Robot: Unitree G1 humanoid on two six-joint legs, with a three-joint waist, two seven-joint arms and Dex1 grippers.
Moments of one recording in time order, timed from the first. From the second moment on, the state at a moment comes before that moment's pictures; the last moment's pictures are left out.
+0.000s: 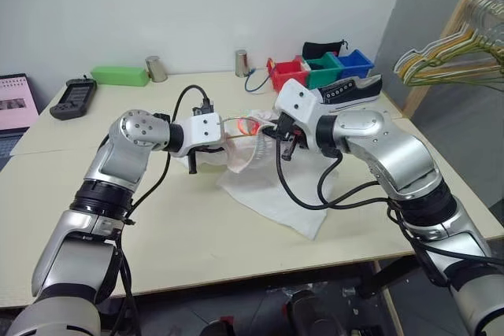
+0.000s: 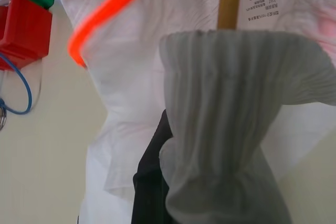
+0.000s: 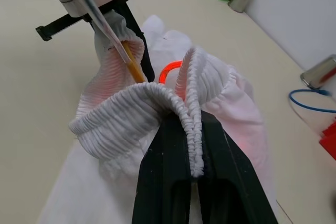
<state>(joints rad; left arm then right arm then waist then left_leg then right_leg) -0.82 0.70 -0.24 0.36 0.13 0.03 -1.17 -0.93 -0.48 0.40 -0.23 0.17 0.87 0.72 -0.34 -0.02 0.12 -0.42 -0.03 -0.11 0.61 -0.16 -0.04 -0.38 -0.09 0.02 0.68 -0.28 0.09</state>
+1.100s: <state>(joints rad) -0.82 0.69 -0.25 0.34 0.12 -0.02 -1.15 -0.91 -0.67 0.55 -0.11 0.04 0.79 0.92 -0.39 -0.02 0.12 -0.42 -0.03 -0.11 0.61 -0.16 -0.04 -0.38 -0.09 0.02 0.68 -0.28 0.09</state>
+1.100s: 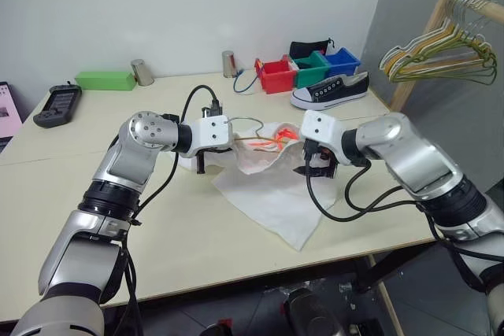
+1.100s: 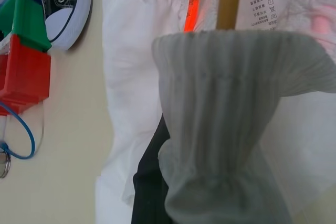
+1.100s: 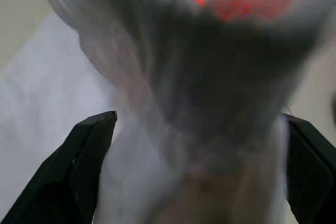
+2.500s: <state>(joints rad) -0.82 0.78 -0.17 0.26 -0.03 0.06 -1.25 -0.83 -0.61 0.47 0.07 -0.17 0.53 0.93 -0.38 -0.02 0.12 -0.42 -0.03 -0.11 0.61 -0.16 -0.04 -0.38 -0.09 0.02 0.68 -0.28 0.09</state>
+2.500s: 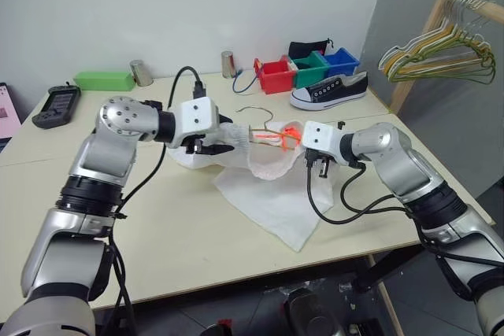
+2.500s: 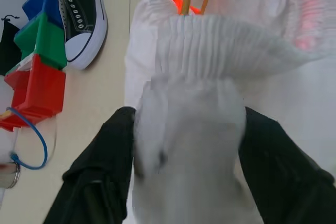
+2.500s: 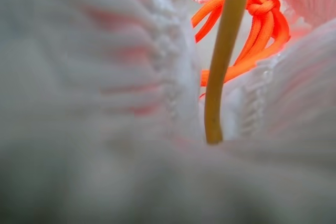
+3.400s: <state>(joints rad) -0.66 0.37 -0.13 -0.20 -0.31 0.48 -0.91 -0.39 -0.54 -0.21 -0.46 0.05 1.55 0.63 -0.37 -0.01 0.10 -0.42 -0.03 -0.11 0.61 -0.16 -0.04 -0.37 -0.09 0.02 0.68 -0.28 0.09</state>
